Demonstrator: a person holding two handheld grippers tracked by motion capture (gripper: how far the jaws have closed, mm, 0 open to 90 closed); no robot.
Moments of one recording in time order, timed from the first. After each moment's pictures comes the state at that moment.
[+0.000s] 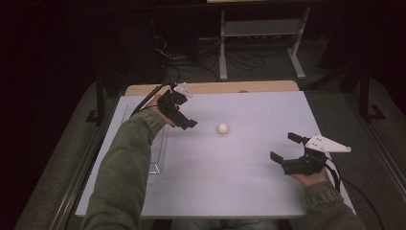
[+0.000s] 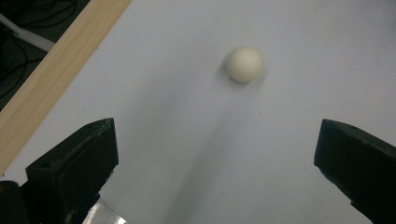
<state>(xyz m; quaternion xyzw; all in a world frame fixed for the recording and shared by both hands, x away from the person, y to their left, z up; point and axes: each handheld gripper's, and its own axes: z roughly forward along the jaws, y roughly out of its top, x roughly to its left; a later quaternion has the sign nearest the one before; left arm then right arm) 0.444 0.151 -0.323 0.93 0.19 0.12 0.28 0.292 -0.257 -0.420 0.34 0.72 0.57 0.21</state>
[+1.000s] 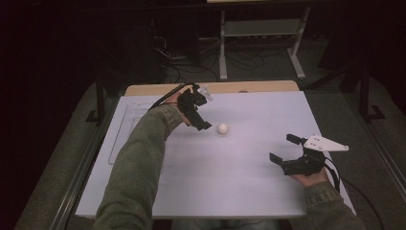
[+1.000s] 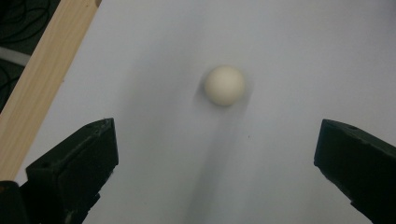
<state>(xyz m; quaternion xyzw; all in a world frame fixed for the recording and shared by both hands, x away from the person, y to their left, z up) 0.454 0.096 -0.329 0.95 0.12 0.11 0.25 0.293 -0.256 -0.422 0.34 0.73 0.56 0.20</state>
